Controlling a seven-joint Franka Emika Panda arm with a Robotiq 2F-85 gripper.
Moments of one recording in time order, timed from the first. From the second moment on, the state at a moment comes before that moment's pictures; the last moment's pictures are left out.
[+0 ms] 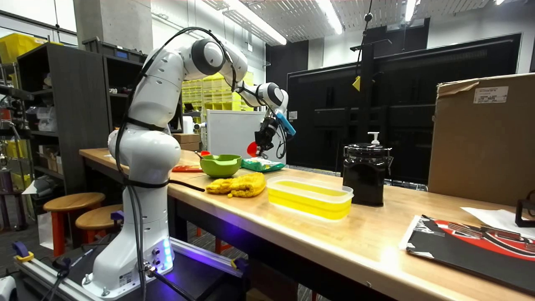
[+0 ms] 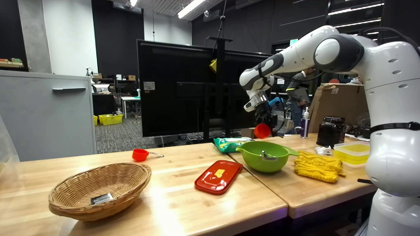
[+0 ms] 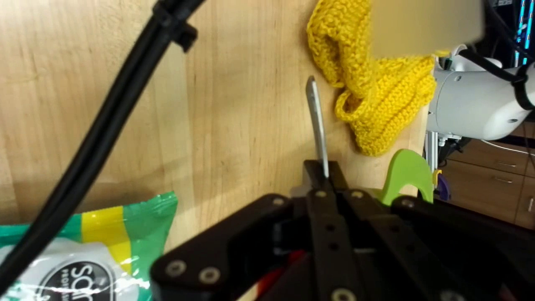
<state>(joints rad) -0.16 0.30 -0.06 -1.62 -0.07 1.30 -1.56</state>
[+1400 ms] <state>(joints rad) -0.10 0.02 -0.04 -1.89 -0.08 1.20 -1.39</state>
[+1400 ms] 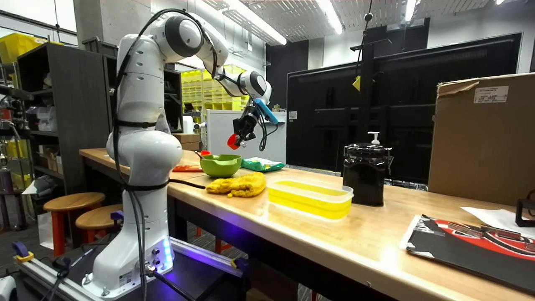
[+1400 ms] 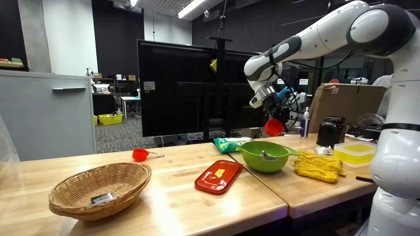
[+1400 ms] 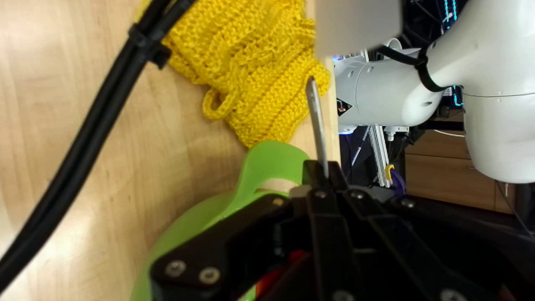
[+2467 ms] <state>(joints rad) 0.03 -0.22 0.00 -2.21 -0.24 1.44 -1.19</state>
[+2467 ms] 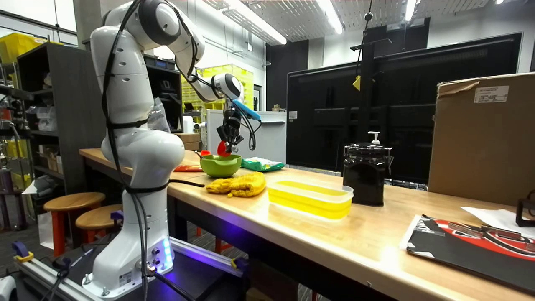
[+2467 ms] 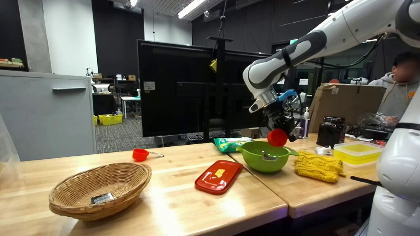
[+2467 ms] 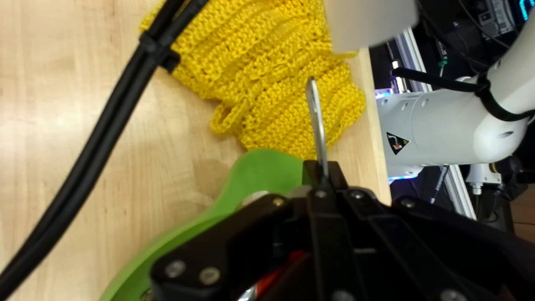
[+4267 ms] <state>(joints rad) 0.10 -0.55 0.07 -2.51 -0.53 1.74 -0.54</state>
